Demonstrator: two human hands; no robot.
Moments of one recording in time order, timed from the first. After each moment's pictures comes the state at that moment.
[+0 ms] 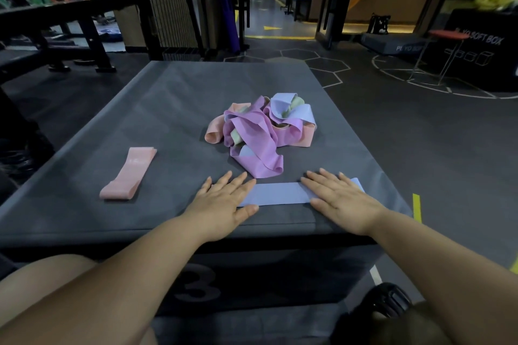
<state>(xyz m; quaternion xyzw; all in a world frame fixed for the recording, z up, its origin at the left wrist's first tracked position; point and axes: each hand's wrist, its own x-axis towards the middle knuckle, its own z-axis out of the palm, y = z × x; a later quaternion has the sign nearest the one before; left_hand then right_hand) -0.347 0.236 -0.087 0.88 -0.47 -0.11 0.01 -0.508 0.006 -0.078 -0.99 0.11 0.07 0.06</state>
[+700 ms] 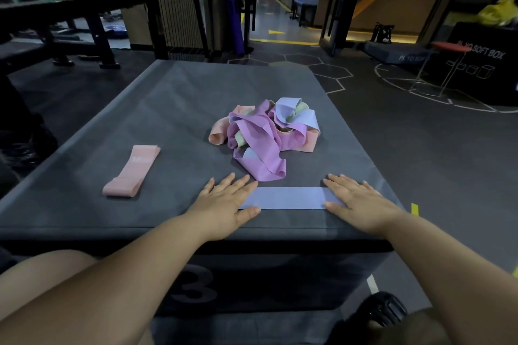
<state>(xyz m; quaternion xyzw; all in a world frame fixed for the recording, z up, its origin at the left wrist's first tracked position) -0.346 0.235 -0.083 0.88 -0.46 -0.13 0.03 -0.514 -0.014 -0.068 -0.97 0.20 0.12 0.06</state>
